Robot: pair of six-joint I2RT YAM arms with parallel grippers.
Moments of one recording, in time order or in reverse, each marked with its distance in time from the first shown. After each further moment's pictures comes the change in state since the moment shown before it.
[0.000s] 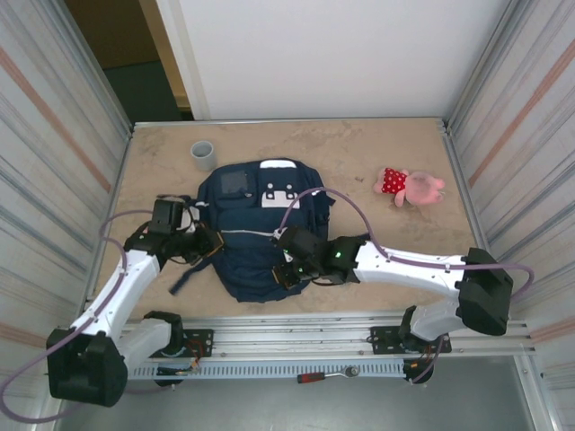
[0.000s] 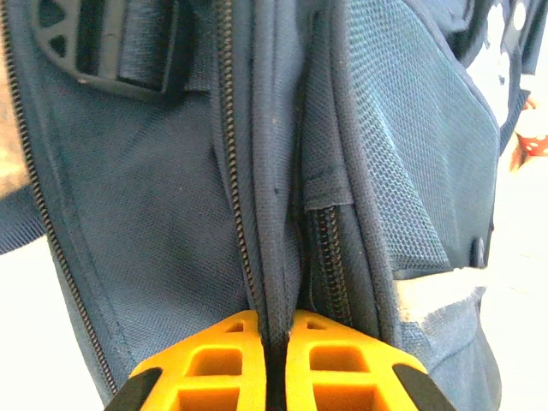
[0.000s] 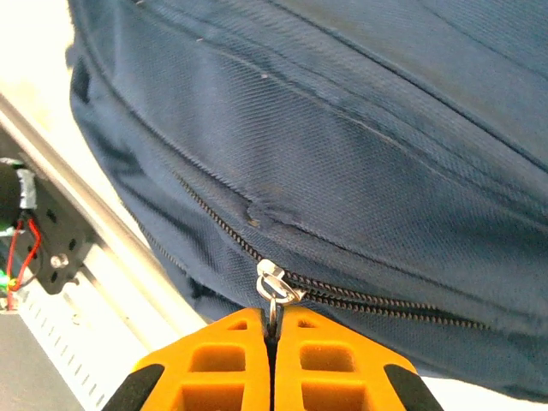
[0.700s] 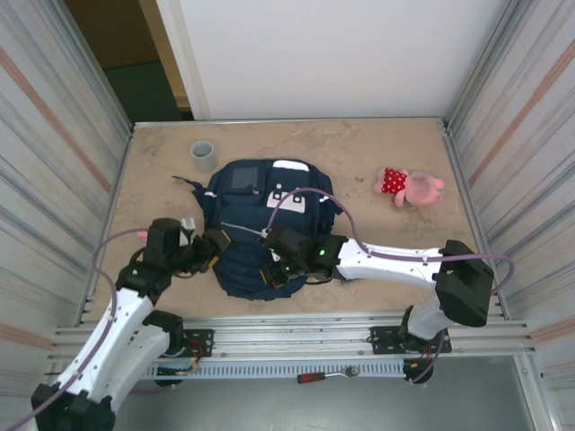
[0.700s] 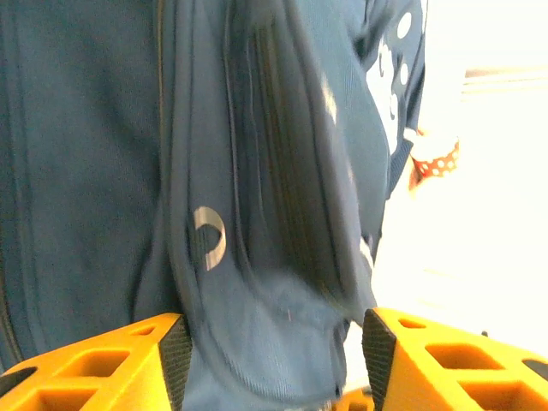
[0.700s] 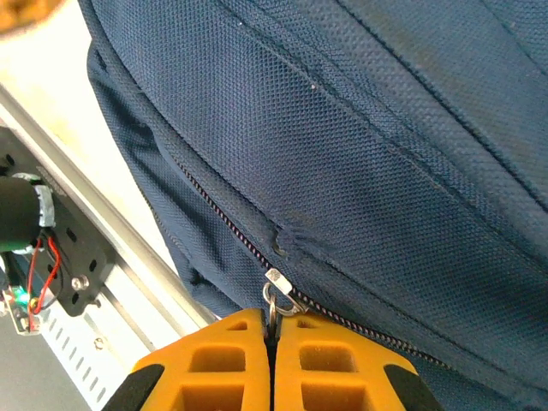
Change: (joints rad) left arm -0.164 -0.359 -0.170 0.103 -0.056 -0.356; right arm 0.004 0.116 0.066 0.045 -0.032 0.029
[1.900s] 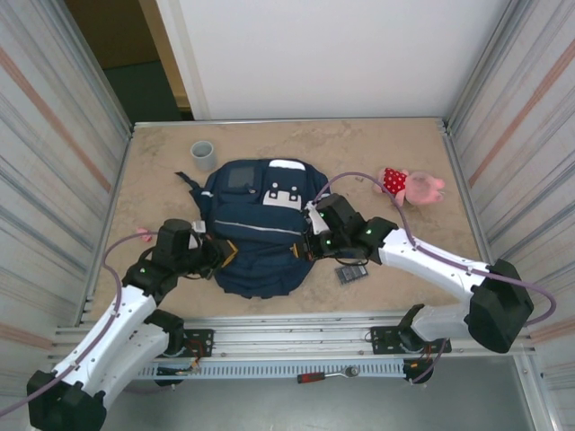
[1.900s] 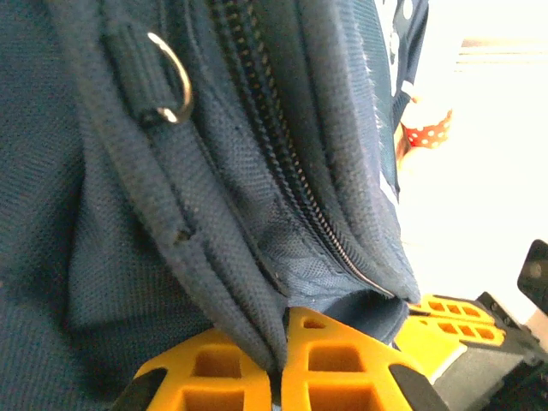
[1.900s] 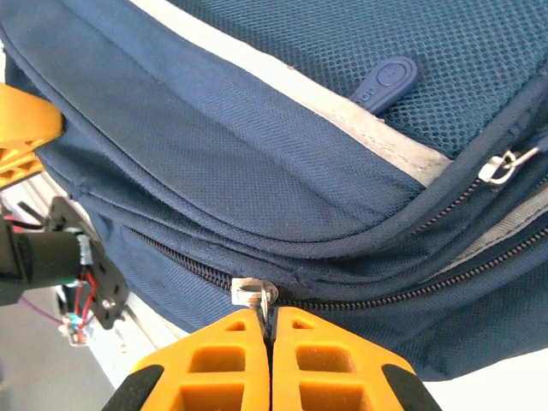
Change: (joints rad) left arm -0.058 0.052 0.006 0.054 0.029 -0.076; right arm -0.376 -0.236 -0.154 -0.022 -0.244 -0.086
